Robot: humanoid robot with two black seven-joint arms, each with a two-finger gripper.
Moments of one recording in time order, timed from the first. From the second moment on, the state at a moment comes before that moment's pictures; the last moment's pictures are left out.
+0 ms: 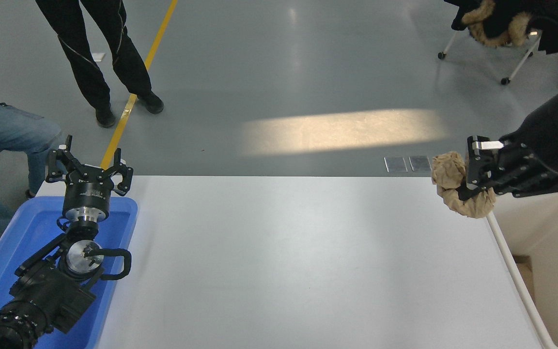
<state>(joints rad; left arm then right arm) -0.61 0.19 -0.97 -0.40 -0.12 -0.54 -0.56 2.46 -0.53 -1.52 1.63 0.04 0.66 -0.05</state>
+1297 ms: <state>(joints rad) -0.61 0.19 -0.97 -0.40 -0.12 -0.54 -0.56 0.60 -0.44 -0.77 0.07 0.19 0.12 -0.06</state>
